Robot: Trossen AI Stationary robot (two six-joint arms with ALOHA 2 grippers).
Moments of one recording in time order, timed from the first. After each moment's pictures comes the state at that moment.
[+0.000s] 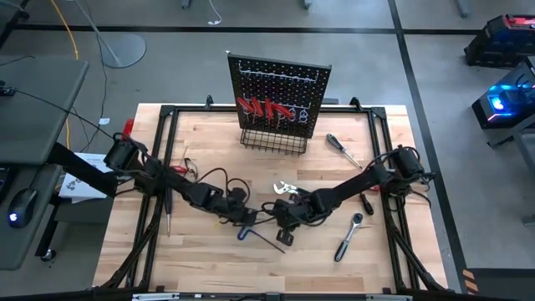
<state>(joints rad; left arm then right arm) -0.33 1.72 0.74 0.09 -0.11 -1.52 0.34 1.93 1.20 -0.31 0.07 0.69</state>
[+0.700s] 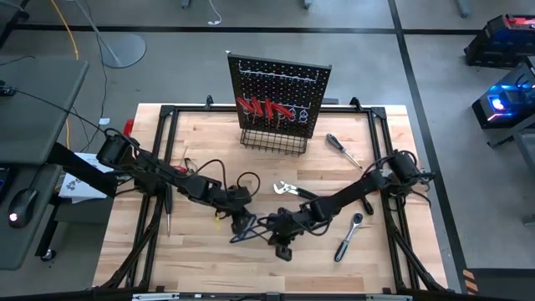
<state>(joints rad) -0.28 1.63 0.74 0.01 -0.03 -0.69 0.39 1.97 1.20 -0.02 -0.08 0.61</state>
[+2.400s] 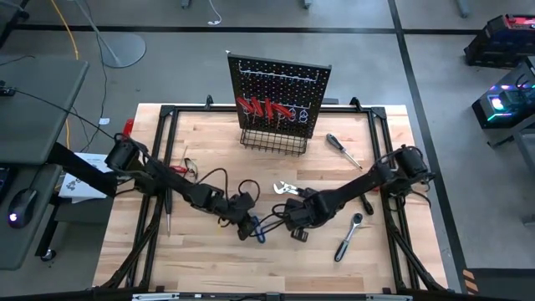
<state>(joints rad) -0.34 1.73 0.76 0.17 -0.07 -0.88 0.36 1.90 1.20 -0.65 0.16 0.67</state>
